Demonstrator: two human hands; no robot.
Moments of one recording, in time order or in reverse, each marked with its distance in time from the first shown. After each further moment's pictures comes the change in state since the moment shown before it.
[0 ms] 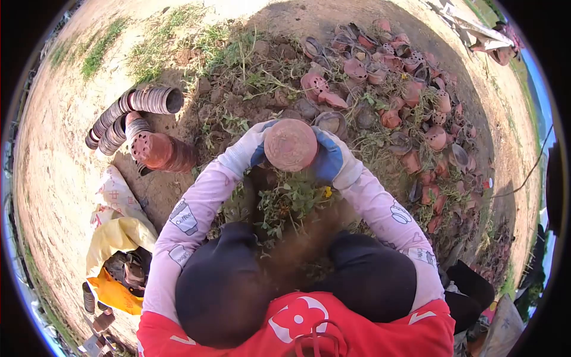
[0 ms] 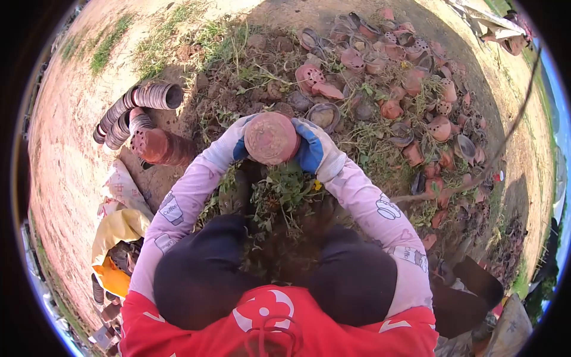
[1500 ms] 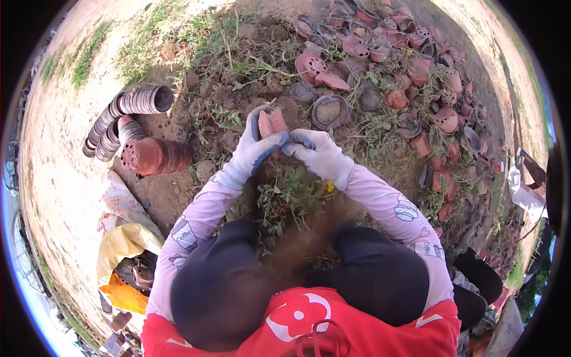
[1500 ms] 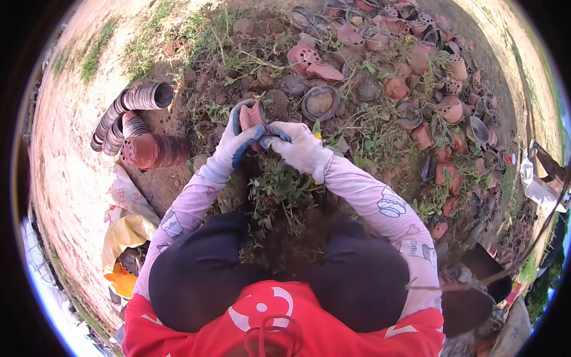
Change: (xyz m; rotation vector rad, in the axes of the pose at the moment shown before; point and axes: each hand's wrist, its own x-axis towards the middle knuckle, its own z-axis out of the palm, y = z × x) left_hand 0.000 -0.026 0.014 0.133 0.320 0.074; right_hand -0.006 -0.006 0.034 -1.190 0.036 -0.117
